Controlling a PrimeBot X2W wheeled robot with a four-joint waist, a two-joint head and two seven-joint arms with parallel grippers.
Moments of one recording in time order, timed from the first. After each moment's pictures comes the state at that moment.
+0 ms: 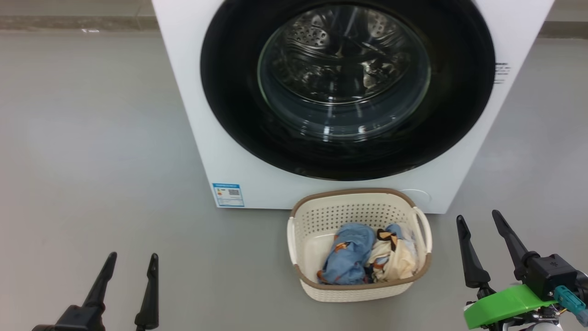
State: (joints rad) left arm -0.02 0.14 -0.02 0.23 -0.17 -0.13 -0.25; right arm -0.01 -0.10 -0.01 0.19 0.15 0.13 -0.25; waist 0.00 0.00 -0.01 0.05
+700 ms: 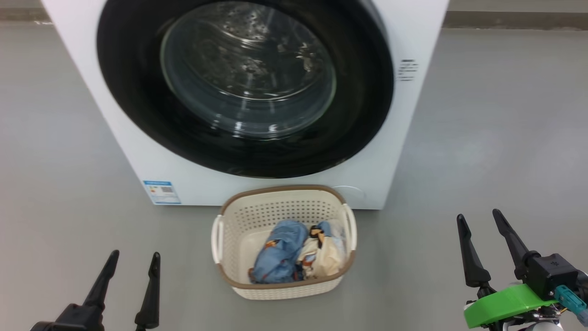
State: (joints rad) left arm -0.02 0.14 0.00 0.23 -0.16 -0.13 -0.25; right arm -0.02 -0.10 -0.01 0.18 0.15 0.13 -0.25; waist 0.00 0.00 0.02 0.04
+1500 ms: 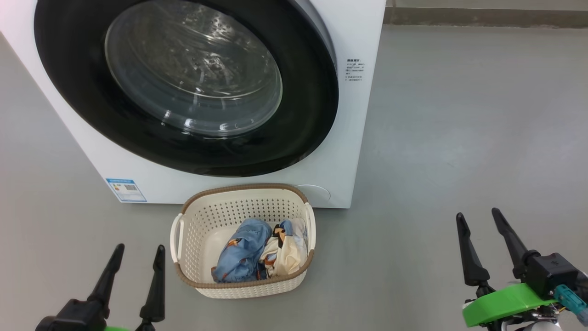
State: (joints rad) left arm -0.04 0.13 -0.02 0.22 -0.22 -0.13 -0.25; right arm -0.02 -0.09 -0.02 0.18 0.15 0.13 -0.25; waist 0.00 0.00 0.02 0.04
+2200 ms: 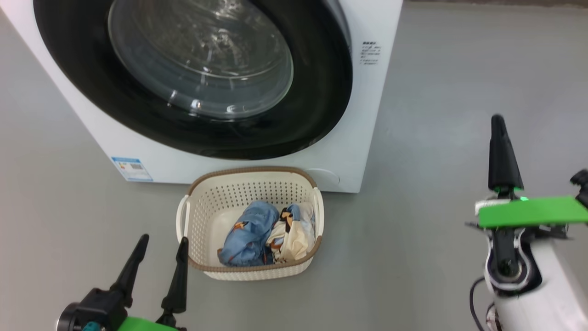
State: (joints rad) left arm -0.07 0.11 -0.10 0.23 -0.25 -0.13 -0.25; right arm -0.30 -0.07 0.04 0.17 0.90 0.13 -0.25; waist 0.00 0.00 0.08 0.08
